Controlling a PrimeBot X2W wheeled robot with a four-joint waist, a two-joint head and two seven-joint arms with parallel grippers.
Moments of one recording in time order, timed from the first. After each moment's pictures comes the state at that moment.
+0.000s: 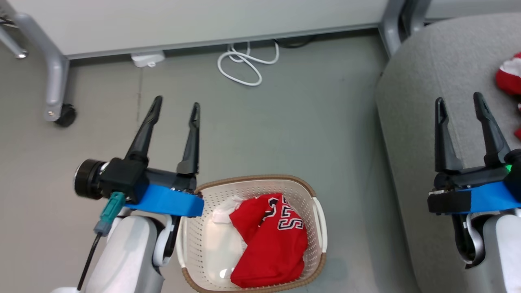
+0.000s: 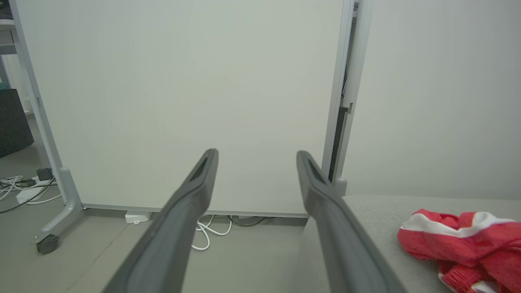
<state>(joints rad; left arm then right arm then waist) -0.38 0.12 -0.28 0.21 -0.20 -0.04 -0.26 -0.32 -0.14 -0.08 0.12 0.11 0.13 -0.26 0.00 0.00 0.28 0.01</state>
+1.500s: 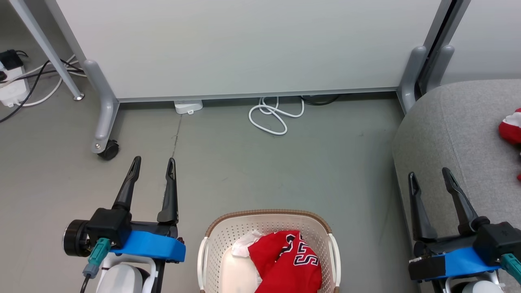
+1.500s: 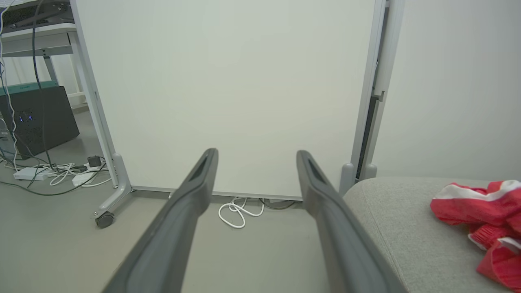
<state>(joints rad) -0.16 0.06 -0.09 0.23 -0.13 -0.12 -0.26 -0.04 -0.06 -0.06 0.07 0.06 0.13 -0.26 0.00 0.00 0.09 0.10</state>
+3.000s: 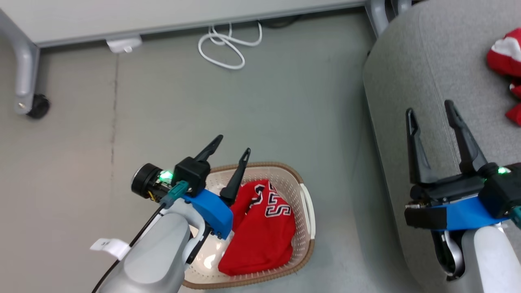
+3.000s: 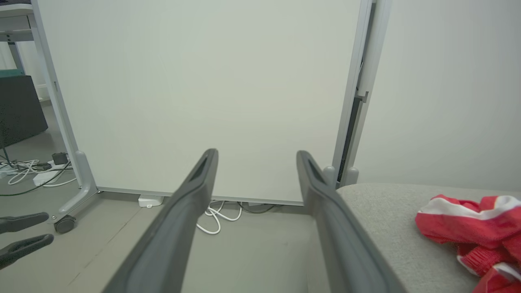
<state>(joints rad) -0.54 0.15 -0.60 0.65 -0.32 -0.13 -0.26 -0.25 -0.08 -0.01 0.02 0.05 0.13 -0.26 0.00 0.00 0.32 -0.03</state>
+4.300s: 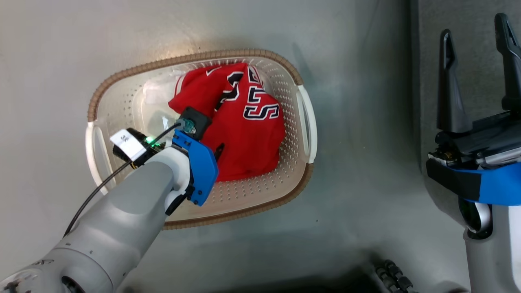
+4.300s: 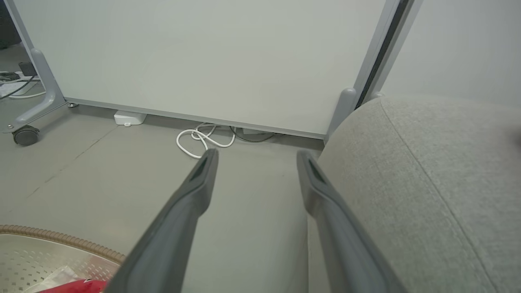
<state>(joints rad) -0.97 0.21 -1.27 1.02 -0.90 -0.13 0.07 -0.43 -0.12 0.00 -0.15 0.01 0.13 -0.26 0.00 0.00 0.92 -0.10</state>
